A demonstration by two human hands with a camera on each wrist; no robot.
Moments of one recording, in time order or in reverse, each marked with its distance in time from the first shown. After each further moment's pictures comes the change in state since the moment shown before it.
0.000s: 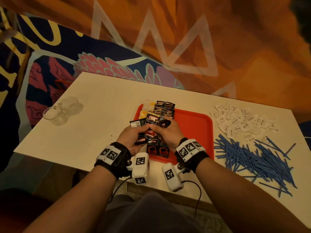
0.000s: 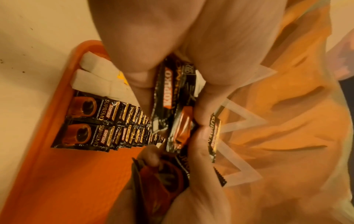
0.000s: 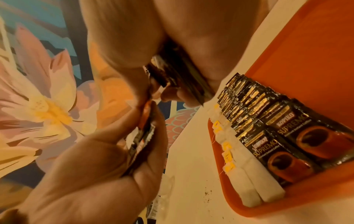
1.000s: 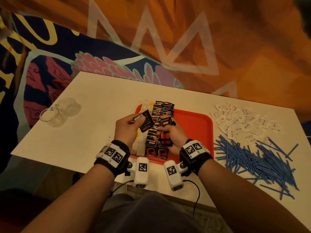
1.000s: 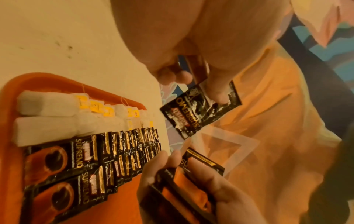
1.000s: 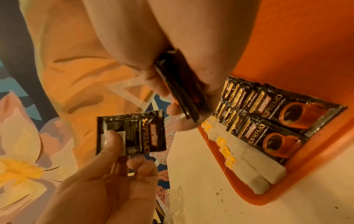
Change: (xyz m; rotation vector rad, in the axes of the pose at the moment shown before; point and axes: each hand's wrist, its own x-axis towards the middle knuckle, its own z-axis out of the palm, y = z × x) left_hand 0.019 0.006 0.009 0.328 0.237 0.536; right_hand 0.015 0.004 -0.021 0.424 0.066 0.330
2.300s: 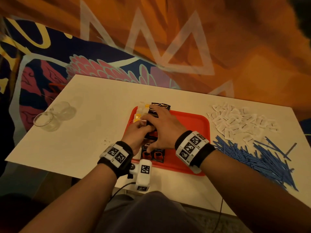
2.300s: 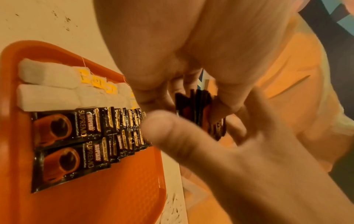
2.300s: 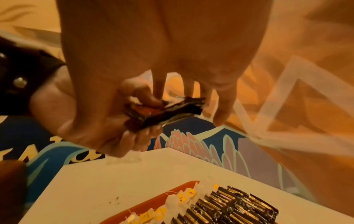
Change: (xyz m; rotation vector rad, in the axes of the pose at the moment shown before) left_hand -0.004 0.004 0.033 -0.018 -0.293 -0.309; right_hand -0.009 -0.045 0.004 -1.856 -0.221 -0.673
